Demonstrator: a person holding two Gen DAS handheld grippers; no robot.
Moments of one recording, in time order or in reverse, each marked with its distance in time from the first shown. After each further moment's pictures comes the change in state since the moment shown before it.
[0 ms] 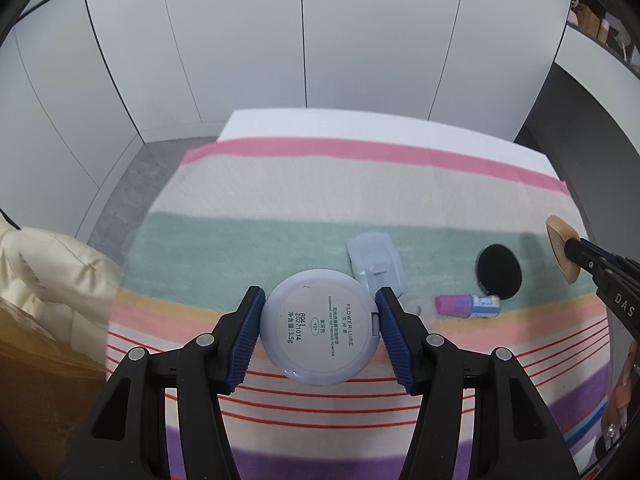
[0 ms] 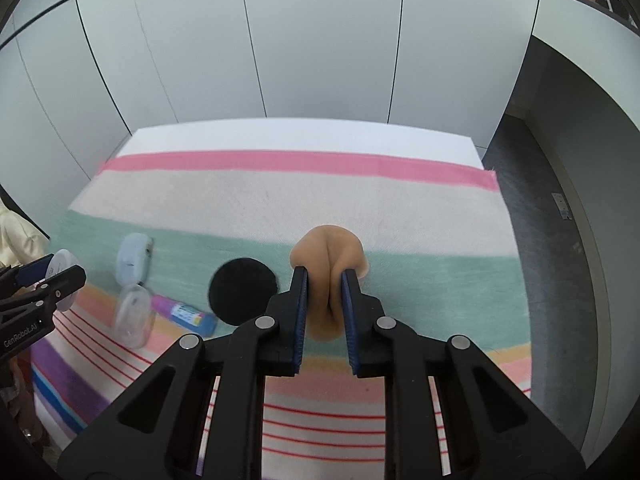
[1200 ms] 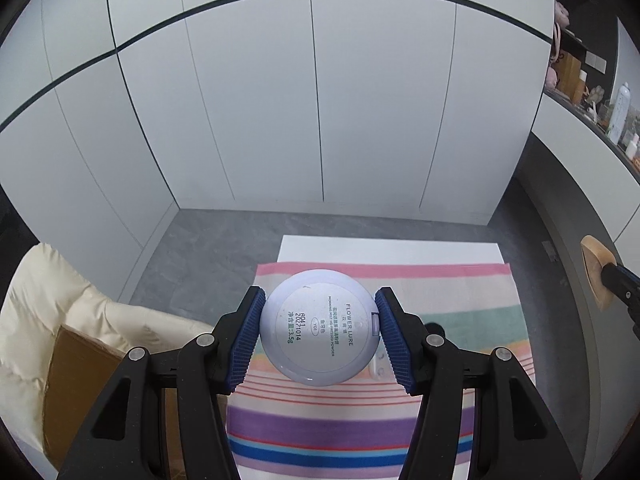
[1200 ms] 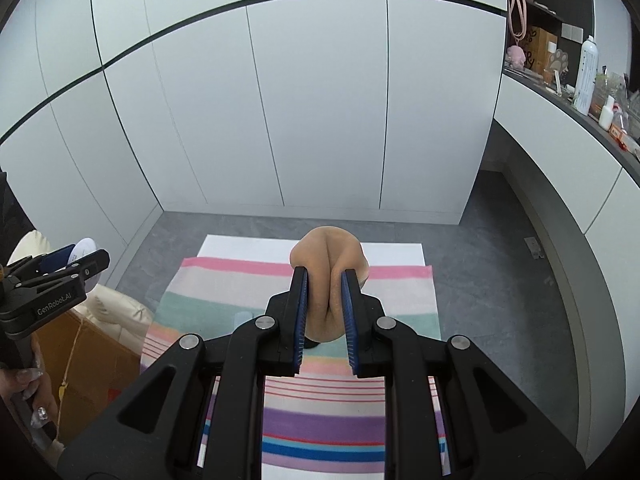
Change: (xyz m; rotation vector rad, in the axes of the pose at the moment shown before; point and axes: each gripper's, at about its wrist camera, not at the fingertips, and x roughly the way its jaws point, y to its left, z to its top) left arm -0.244 0.023 0.079 0.015 -0.181 0.047; right arm -0.275 0.028 0.076 0.032 -0.197 0.001
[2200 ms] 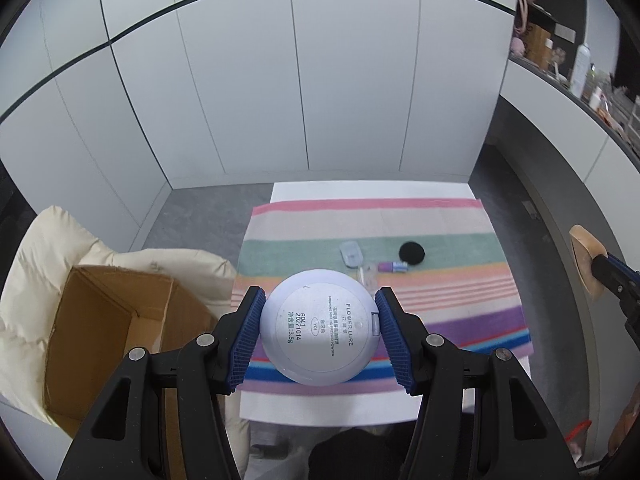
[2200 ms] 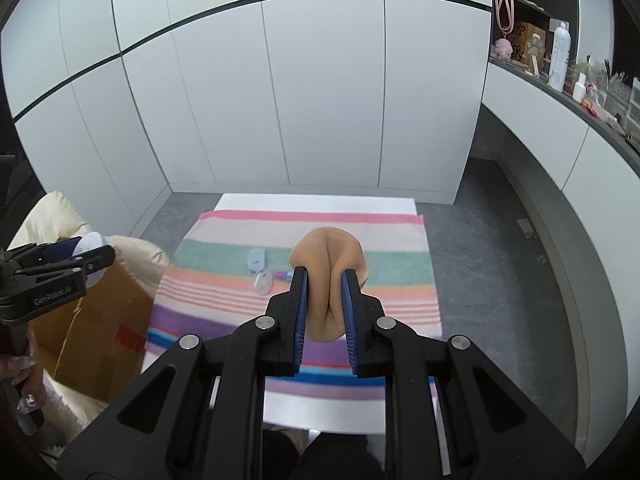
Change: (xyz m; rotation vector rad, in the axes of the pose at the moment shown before) left arm -0.082 -0.001 -0.113 0.063 0.050 -0.051; right arm -0.091 0.007 -0.117 -0.005 0.006 0.014
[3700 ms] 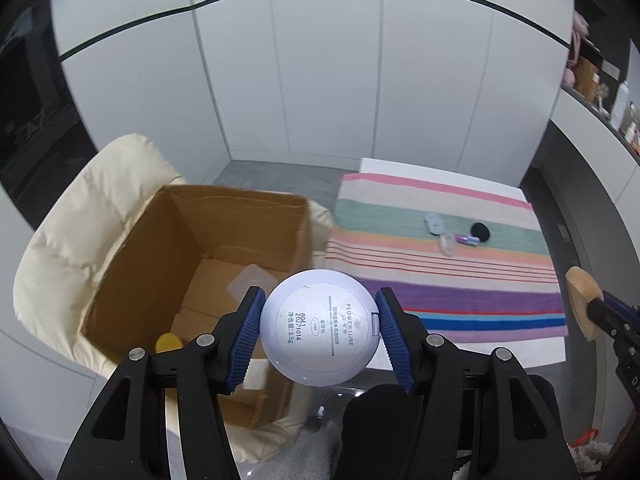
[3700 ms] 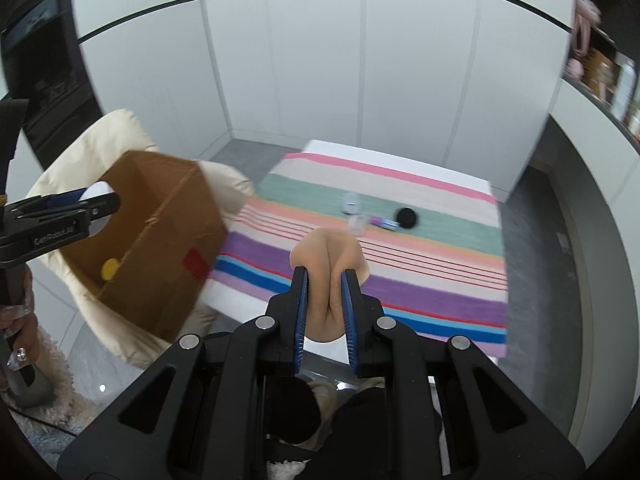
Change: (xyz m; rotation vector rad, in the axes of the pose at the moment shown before) left arm -0.054 0.140 -0.100 -0.169 -0.006 0.125; right arm -0.029 0.144 -0.071 -0.205 0.099 0.145
